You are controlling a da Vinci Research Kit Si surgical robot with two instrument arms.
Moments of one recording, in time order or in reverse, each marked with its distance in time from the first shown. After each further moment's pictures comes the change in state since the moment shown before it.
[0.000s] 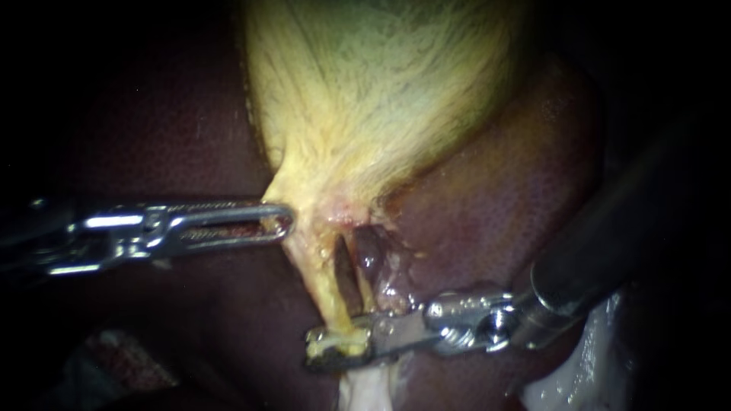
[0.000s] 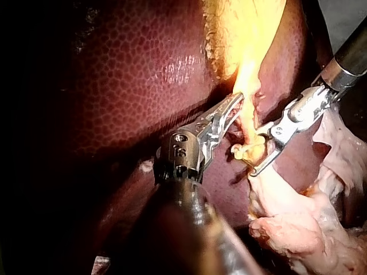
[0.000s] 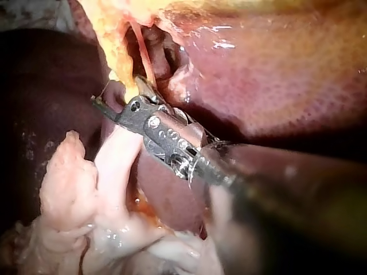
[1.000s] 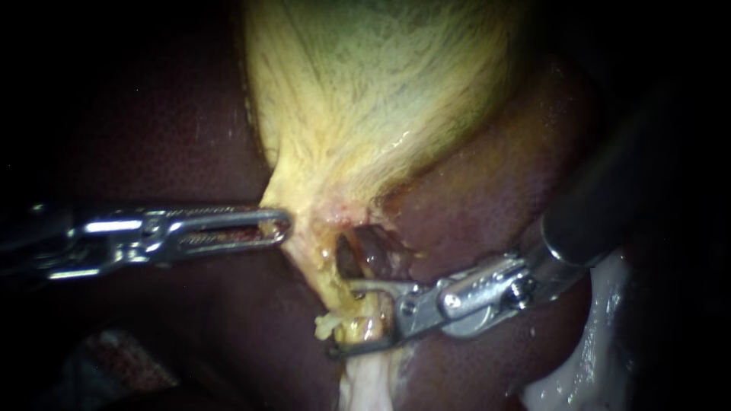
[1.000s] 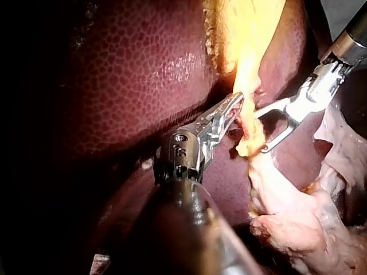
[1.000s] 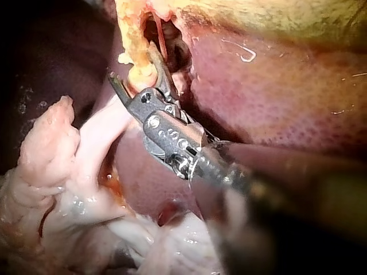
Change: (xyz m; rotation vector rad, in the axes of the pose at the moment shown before) right arm 0.001 0.000 -0.007 -0.109 0.002 -0.124; left arm 0.001 0.000 0.000 -0.006 -0.004 0.006
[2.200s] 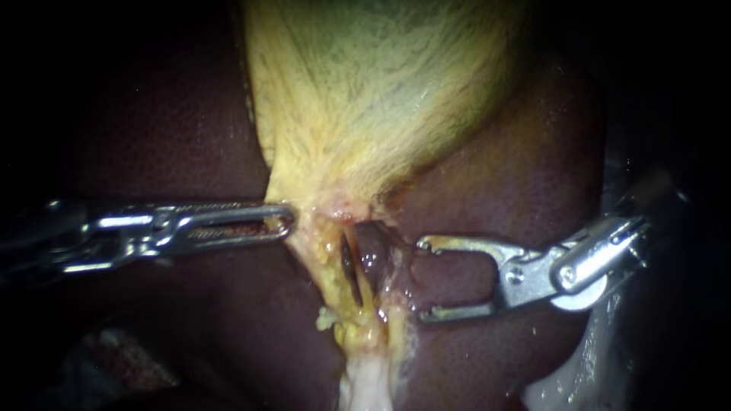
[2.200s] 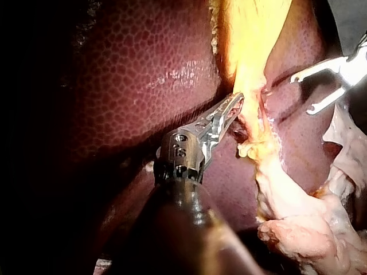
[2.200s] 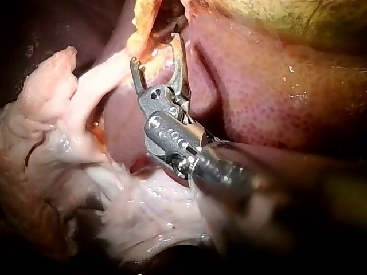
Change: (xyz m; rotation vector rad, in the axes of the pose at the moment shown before) right arm 0.003 0.001 -0.013 -0.065 -0.026 -0.158; left arm 0.001 0.002 0.002 -0.005 0.005 0.007
